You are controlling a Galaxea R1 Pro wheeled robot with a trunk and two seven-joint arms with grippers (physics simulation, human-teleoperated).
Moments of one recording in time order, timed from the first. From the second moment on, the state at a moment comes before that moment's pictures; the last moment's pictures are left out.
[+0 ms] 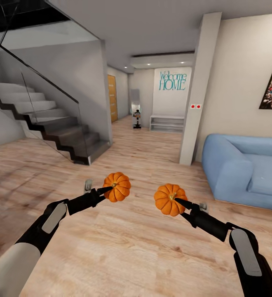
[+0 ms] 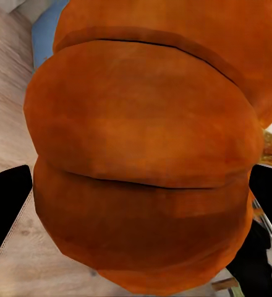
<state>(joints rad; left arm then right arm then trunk) -0.71 0.20 -0.16 -0.82 0.95 0.74 -0.69 -0.36 -0.05 -0.31 -1.33 -0.96 1.04 0.36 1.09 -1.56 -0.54</state>
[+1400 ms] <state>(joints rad) -0.71 0.20 -0.16 -0.82 0.95 0.73 -0.68 -0.36 -0.04 -0.31 -1.33 -0.96 1.04 0.36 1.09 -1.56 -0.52</state>
